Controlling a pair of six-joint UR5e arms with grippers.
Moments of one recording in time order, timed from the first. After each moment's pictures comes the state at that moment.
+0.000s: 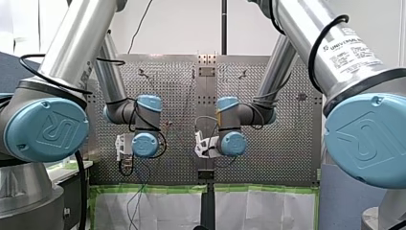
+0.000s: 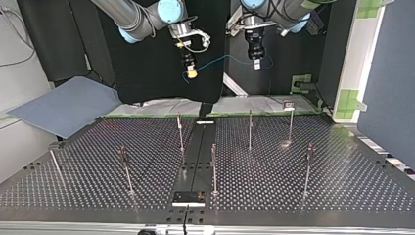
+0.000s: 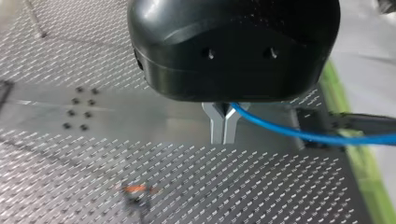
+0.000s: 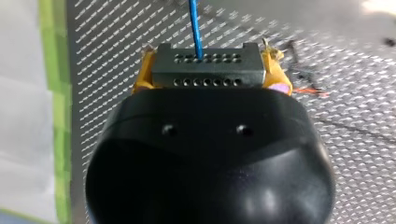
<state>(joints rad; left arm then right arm) -0.48 -1.93 -2.38 -2.07 -2.21 -1.65 2.39 -0.99 1.96 -0.79 1.81 1.47</state>
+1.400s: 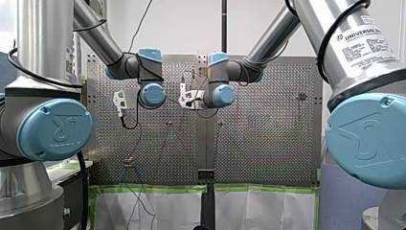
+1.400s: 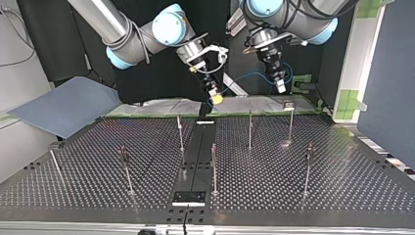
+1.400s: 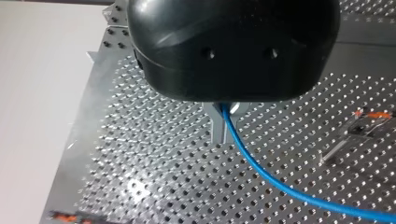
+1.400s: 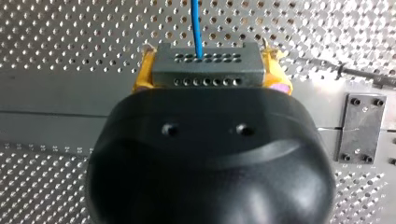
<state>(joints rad) -0.41 -1.58 -2.18 -2.42 -2.36 -1.68 2.40 -1.13 1.64 -0.46 1.51 1.57</state>
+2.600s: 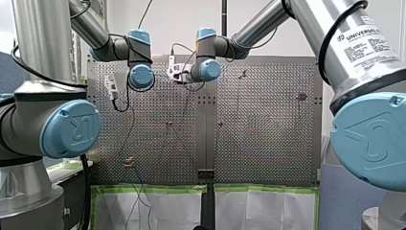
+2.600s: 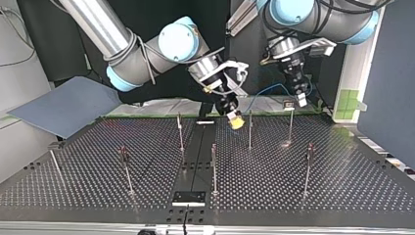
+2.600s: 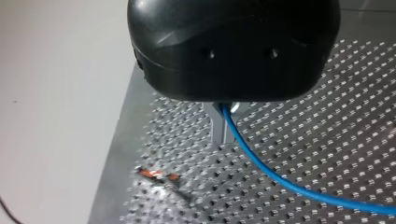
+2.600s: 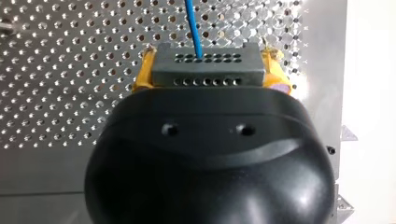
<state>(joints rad) -0.25 -1.45 -2.11 -2.60 -2.20 -1.71 2.44 -1.09 1.31 -0.27 1.49 1.61</state>
